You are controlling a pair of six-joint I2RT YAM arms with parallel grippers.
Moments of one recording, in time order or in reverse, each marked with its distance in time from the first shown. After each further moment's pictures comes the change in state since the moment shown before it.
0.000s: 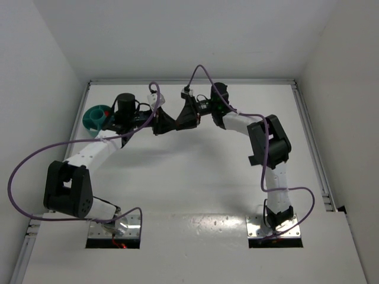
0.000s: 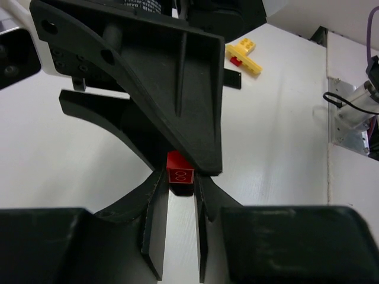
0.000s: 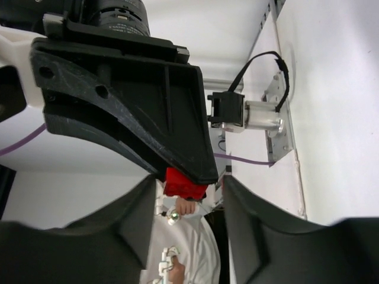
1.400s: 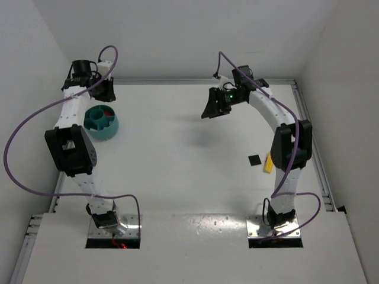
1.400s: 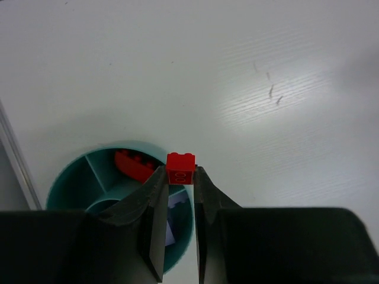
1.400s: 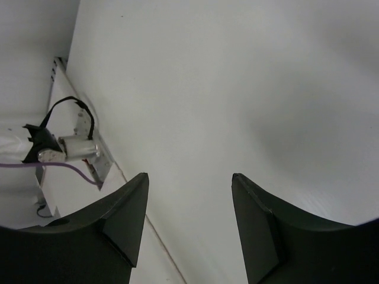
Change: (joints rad) left arm 0.451 0.468 0.796 -0.803 -0.629 0.231; right arm -0.189 -0.169 0.312 -1.492 0.588 -1.406
